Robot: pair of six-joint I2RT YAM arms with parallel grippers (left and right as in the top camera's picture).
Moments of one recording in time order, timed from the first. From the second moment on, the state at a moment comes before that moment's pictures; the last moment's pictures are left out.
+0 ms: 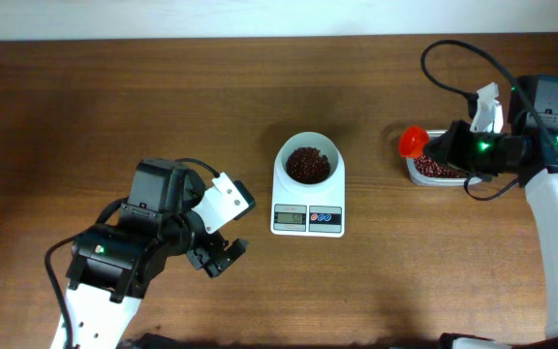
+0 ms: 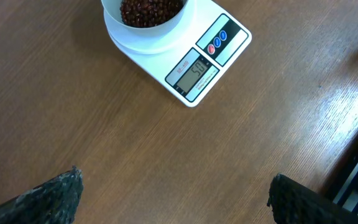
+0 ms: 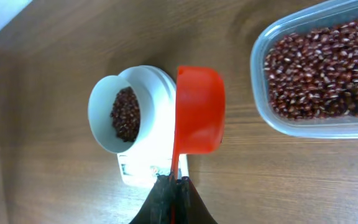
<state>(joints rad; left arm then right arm) -0.28 1.03 1.10 -1.10 0.29 0.58 -0.13 1.46 1.36 -1.03 -0.50 0.26</state>
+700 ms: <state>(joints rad) -0.28 1.03 1.10 -1.10 0.29 0.58 -0.22 1.45 0.75 -0.73 -0.69 0.23</state>
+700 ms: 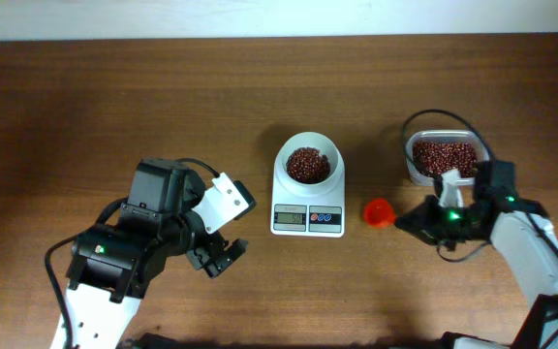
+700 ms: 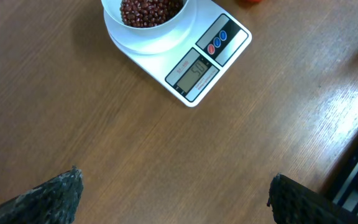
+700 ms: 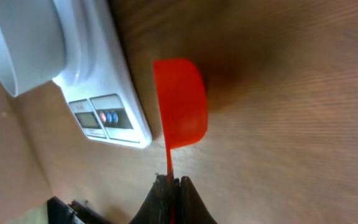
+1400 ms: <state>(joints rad) -0.28 1.03 1.10 -1.10 0.29 0.58 -0.47 1.45 0.73 -0.89 -0.58 -0.03</state>
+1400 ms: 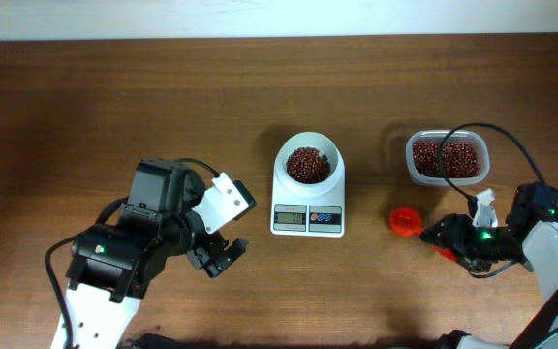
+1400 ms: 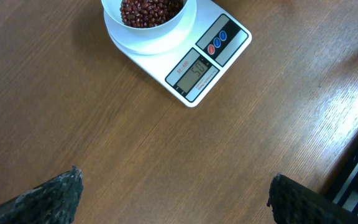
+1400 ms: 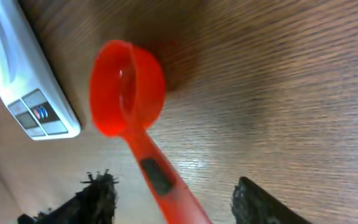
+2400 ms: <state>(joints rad) -0.28 1.03 1.10 -1.10 0.29 0.58 -0.47 1.16 1.02 -0.84 -0.70 0.00</state>
